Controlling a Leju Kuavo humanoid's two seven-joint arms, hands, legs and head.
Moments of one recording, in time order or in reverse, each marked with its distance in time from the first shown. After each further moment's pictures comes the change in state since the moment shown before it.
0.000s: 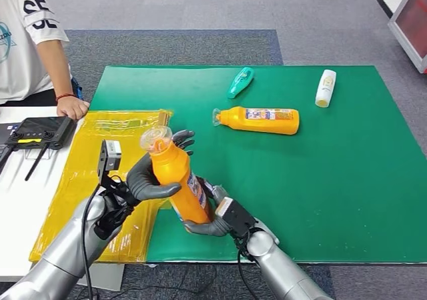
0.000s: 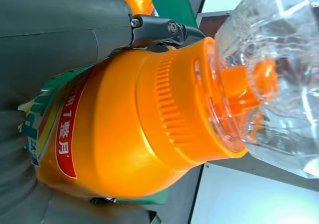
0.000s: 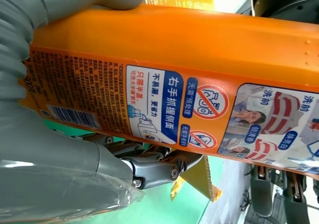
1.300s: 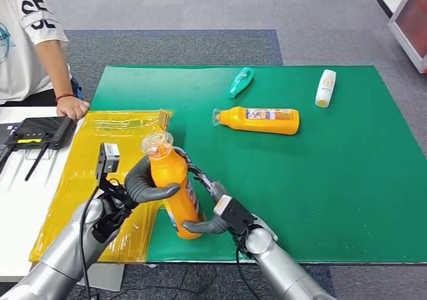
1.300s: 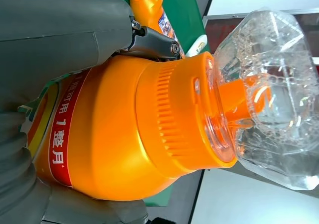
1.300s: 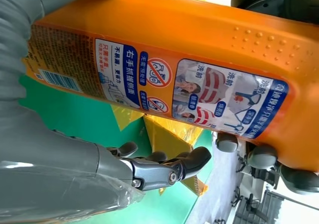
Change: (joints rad) left arm 0.017 0.011 0.007 0.005 0.012 0.006 0.000; right arm -0.012 0.000 0.011 -0.022 0.000 -0.018 0.002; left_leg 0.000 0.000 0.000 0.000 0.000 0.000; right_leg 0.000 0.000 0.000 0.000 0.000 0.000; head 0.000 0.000
